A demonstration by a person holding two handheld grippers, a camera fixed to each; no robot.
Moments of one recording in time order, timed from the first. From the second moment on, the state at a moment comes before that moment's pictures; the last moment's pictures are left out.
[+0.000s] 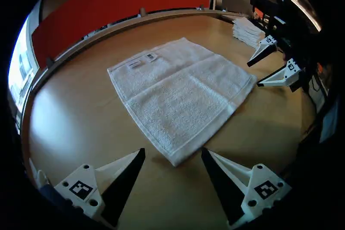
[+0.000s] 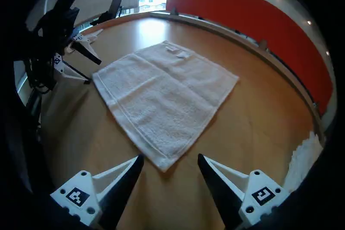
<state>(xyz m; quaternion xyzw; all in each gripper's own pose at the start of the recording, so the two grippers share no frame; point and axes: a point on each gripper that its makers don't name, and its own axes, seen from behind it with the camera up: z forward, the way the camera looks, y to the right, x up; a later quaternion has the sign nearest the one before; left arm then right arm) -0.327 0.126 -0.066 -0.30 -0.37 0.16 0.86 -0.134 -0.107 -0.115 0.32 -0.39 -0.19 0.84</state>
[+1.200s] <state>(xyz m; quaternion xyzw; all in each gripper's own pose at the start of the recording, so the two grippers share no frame) -0.333 0.129 -0.064 -0.29 -0.39 0.16 0.86 -0.142 -0.113 -0.120 0.34 -0.41 -0.18 0.83</state>
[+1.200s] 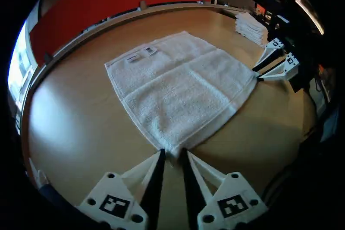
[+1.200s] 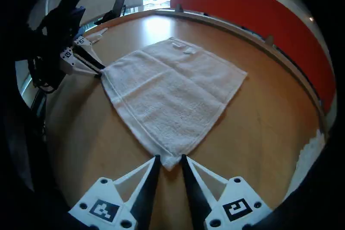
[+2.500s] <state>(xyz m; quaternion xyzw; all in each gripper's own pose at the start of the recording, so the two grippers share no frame) -0.268 0.137 -0.072 -0.27 -0.39 0.11 0.87 -0.060 -0.114 -0.109 0.32 -0.35 -0.16 0.87</state>
